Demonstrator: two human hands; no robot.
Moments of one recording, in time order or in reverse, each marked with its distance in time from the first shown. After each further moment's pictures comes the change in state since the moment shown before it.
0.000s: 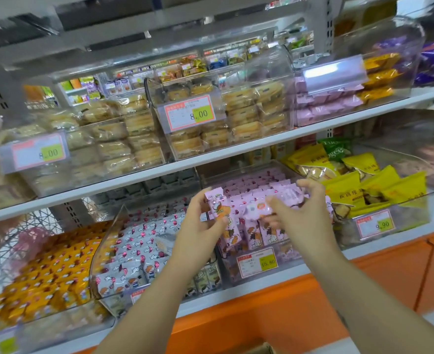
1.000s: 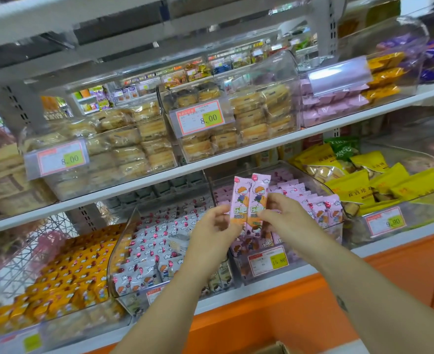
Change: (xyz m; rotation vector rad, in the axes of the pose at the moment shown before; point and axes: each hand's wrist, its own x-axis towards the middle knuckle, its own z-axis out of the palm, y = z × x) left_hand -0.012 0.017 0.002 0.107 -0.008 -0.148; right_hand 0.008 0.007 0.022 -0.152 -0.379 0.131
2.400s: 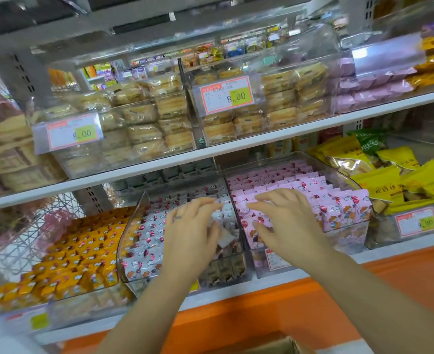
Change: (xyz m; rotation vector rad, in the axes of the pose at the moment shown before) left_hand 0.011 -0.060 -0.049 0.883 0.347 0.439; right_hand 0.014 0.032 0.031 -1.029 0.163 -0.651
